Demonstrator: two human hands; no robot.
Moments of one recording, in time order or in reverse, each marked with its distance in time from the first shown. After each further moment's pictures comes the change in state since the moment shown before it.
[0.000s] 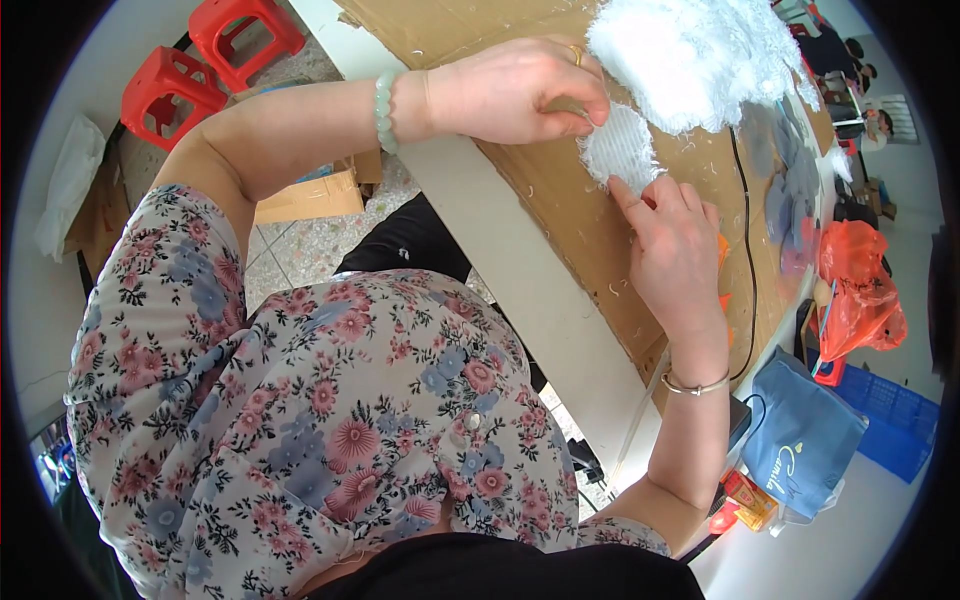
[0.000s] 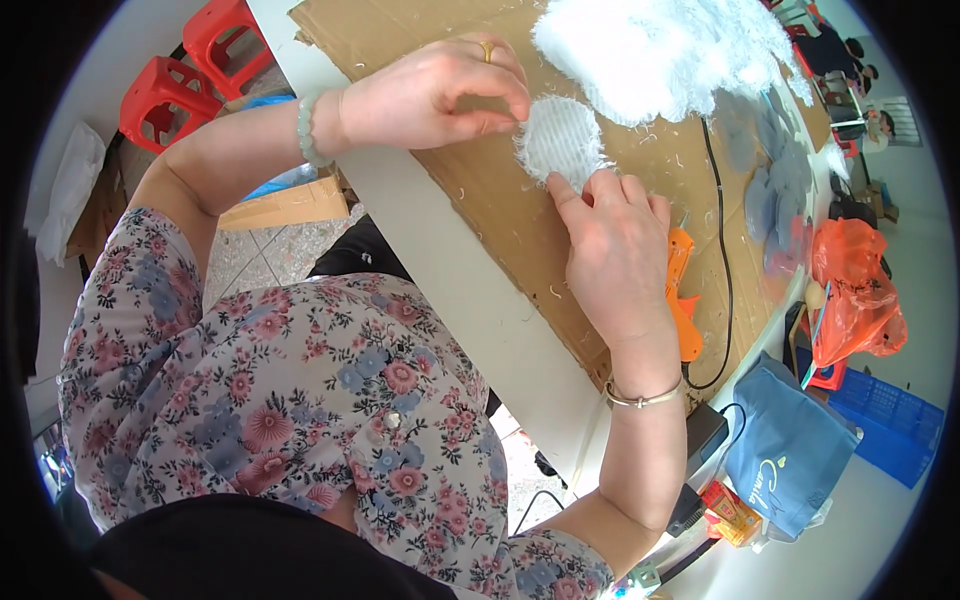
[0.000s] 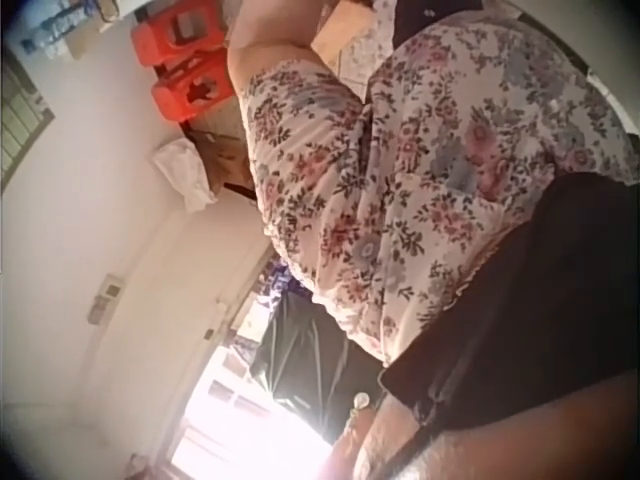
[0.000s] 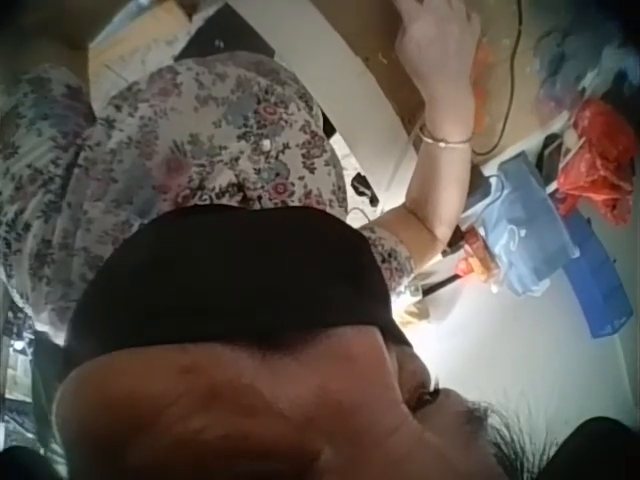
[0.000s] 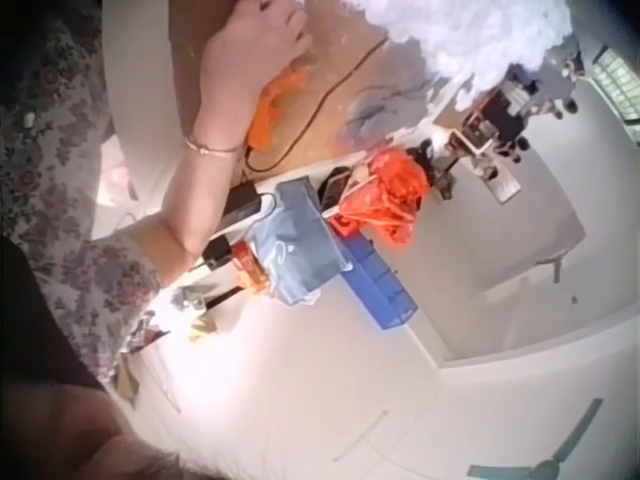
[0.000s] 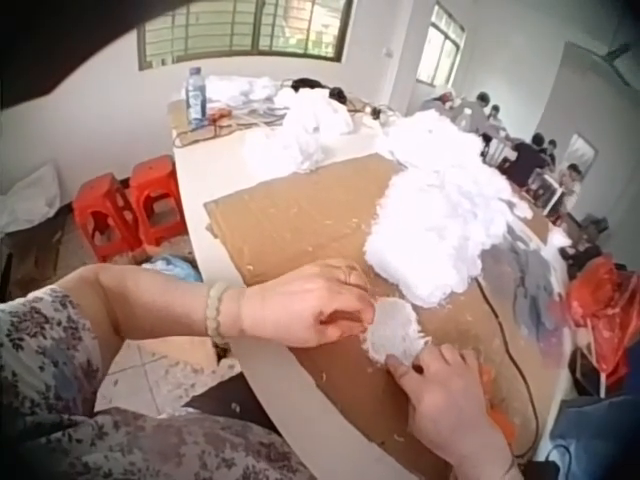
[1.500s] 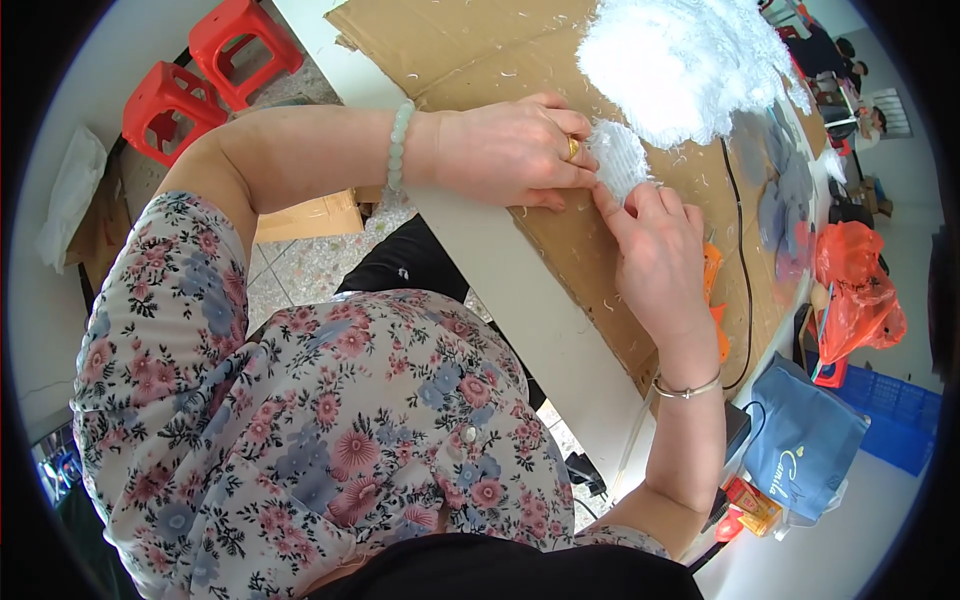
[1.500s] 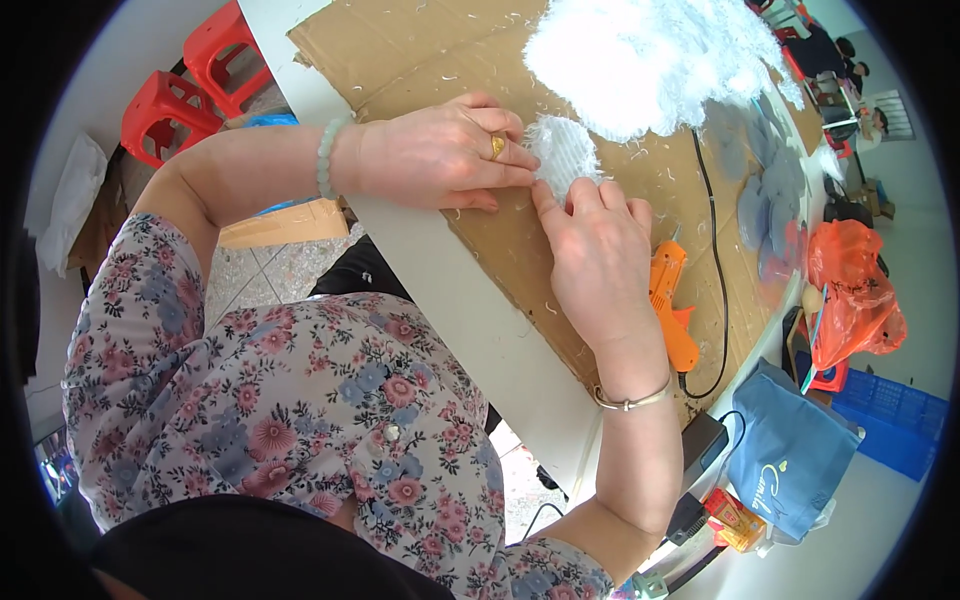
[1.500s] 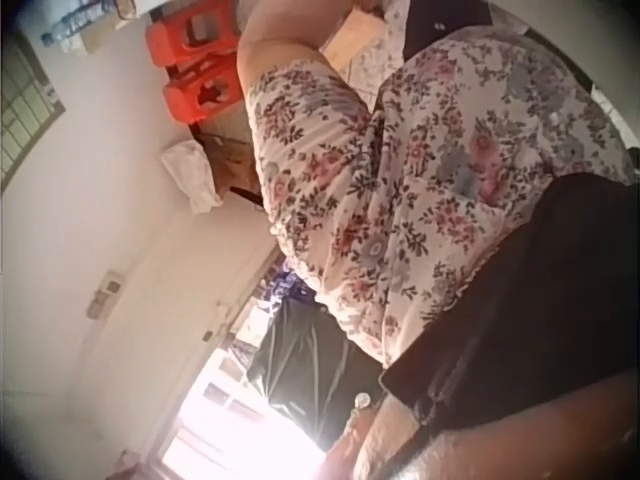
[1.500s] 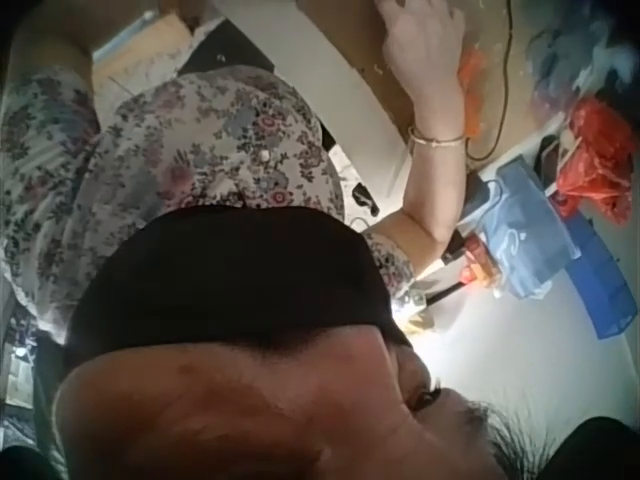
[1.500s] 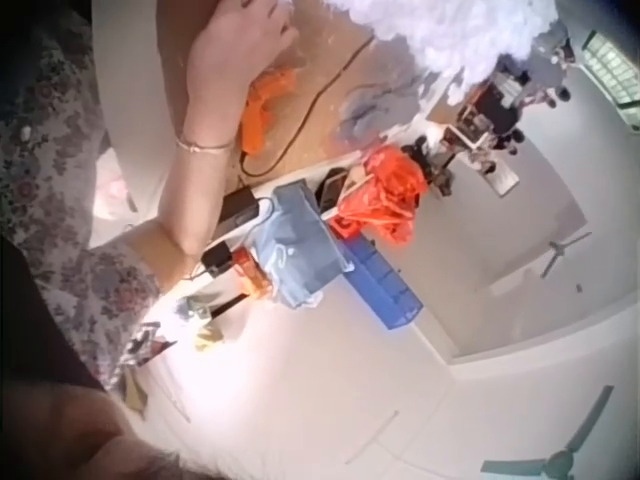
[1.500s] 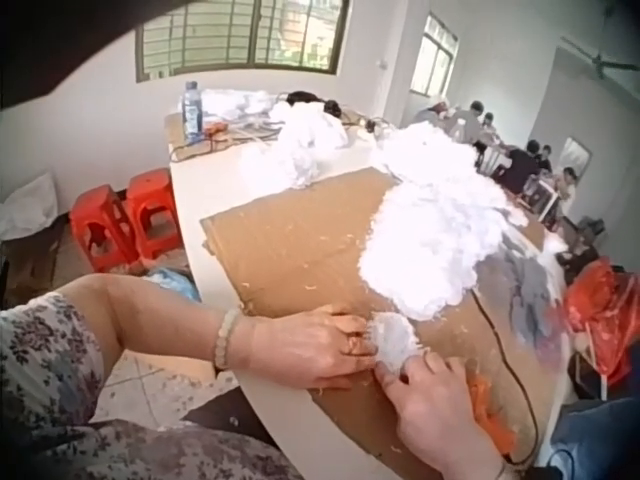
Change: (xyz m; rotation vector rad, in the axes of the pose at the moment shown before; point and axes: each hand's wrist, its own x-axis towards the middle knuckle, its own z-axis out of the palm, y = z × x) left_hand 0.006 0.015 0.009 0.301 -0.210 0.238; right_hand 0.012 0.004 -0.008 -0.009 0.007 -0.009
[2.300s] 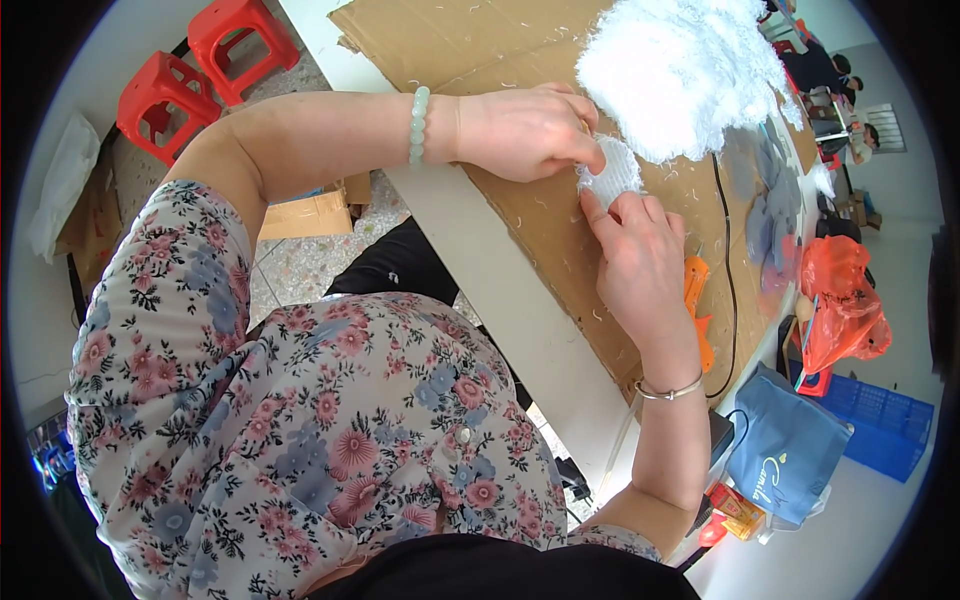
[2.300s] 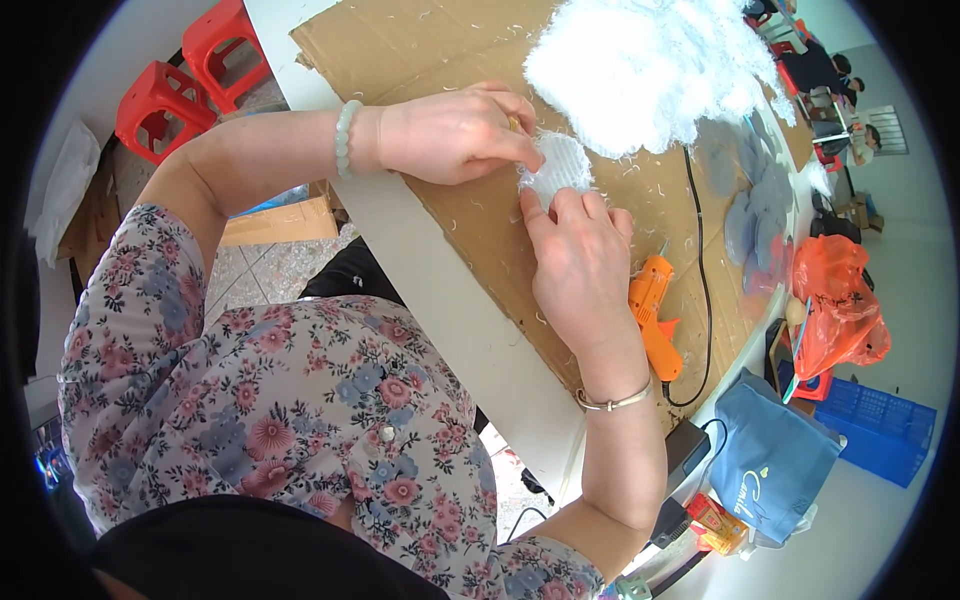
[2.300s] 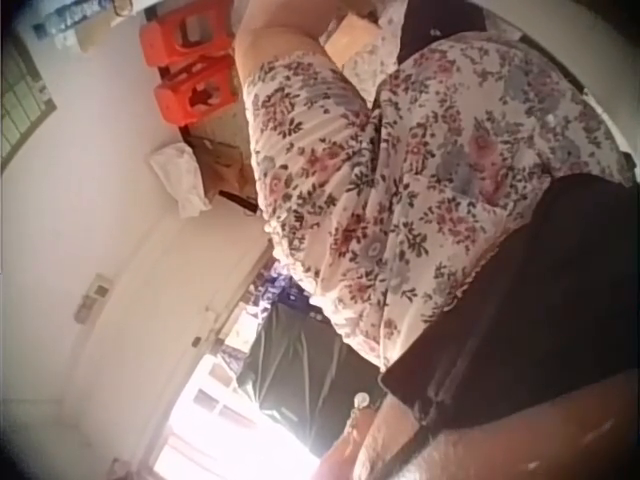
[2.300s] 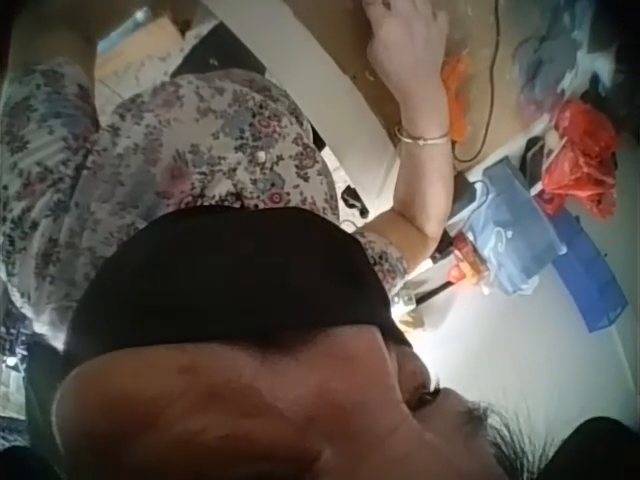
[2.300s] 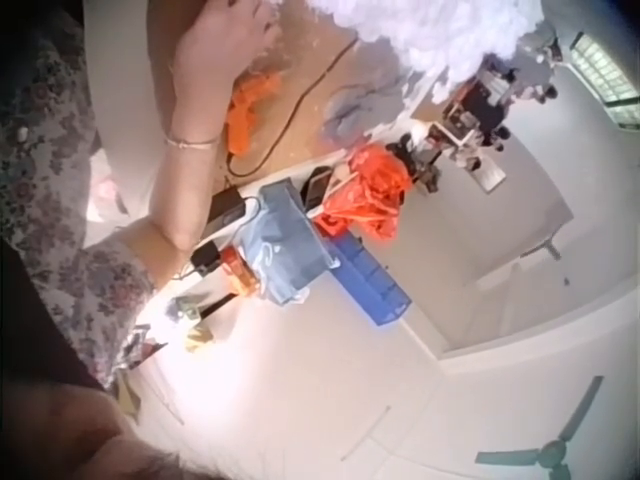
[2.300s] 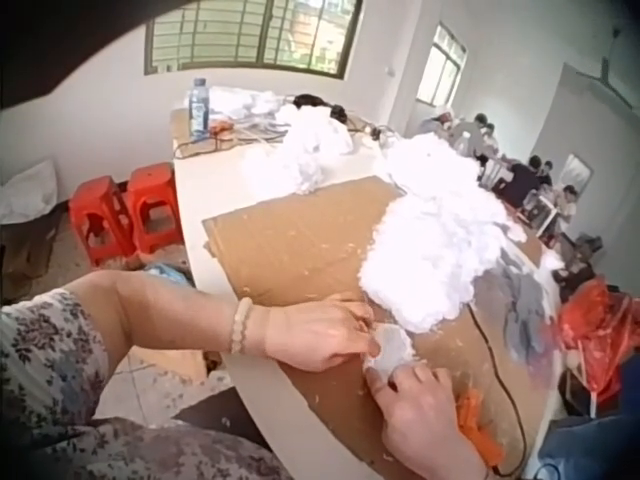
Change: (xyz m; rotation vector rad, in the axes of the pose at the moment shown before) left_hand -0.004 -0.018 -0.002 -0.178 0.043 -0.132; right_hand 0.008 -0.022 0.000 0.025 -0.001 0.001
